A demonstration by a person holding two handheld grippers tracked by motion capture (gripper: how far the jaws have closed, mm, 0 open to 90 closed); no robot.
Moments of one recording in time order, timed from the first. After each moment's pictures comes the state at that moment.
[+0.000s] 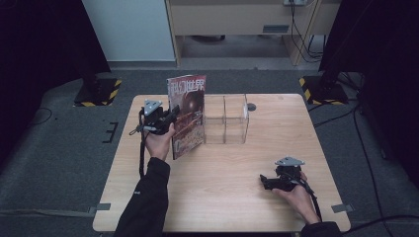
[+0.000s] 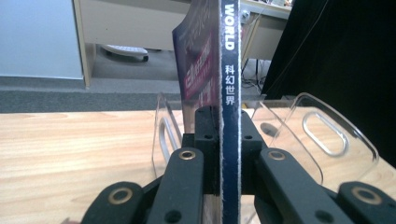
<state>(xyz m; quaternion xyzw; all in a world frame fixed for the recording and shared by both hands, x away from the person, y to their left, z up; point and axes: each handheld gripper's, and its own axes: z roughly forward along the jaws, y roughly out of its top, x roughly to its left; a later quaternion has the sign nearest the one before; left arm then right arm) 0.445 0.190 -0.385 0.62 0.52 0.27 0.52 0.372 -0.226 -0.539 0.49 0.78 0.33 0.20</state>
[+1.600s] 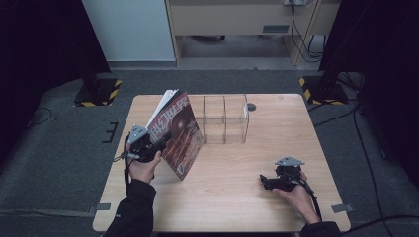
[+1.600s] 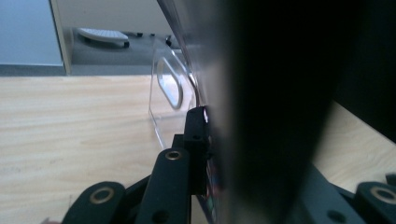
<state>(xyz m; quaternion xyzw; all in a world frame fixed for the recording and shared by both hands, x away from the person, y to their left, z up) 0.386 0.225 -0.411 0.65 0.49 0.23 0.53 0.372 -0.226 -0.539 0.49 0.78 0.33 0.20</state>
